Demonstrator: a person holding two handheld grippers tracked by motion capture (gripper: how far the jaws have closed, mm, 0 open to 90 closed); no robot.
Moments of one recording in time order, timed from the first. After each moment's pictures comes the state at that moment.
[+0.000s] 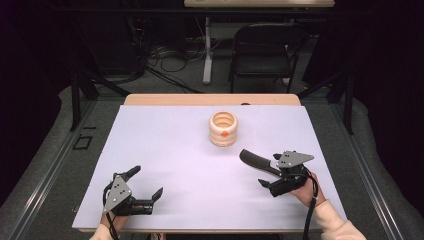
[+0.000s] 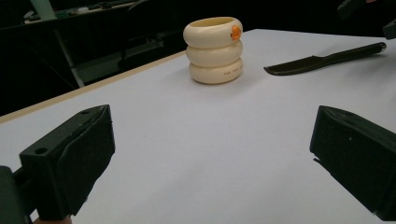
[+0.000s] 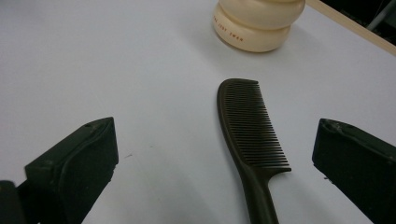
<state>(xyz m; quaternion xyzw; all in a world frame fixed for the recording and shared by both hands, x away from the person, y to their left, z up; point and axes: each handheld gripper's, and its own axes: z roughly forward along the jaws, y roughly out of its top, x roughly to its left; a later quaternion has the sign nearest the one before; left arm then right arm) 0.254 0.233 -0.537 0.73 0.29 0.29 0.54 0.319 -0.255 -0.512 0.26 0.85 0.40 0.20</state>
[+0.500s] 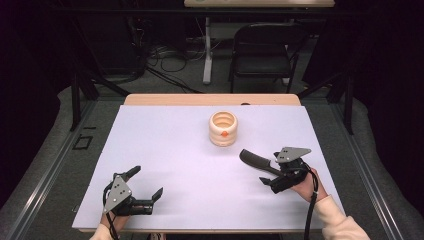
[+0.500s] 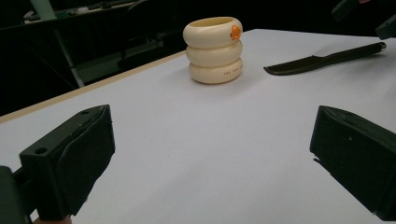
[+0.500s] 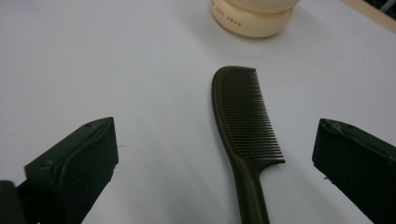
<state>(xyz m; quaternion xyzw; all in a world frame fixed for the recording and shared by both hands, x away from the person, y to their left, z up) 0.253 0.233 -0.537 0.73 0.29 0.29 0.54 0.332 -0.256 -0.509 0.27 0.87 0.37 0.18</state>
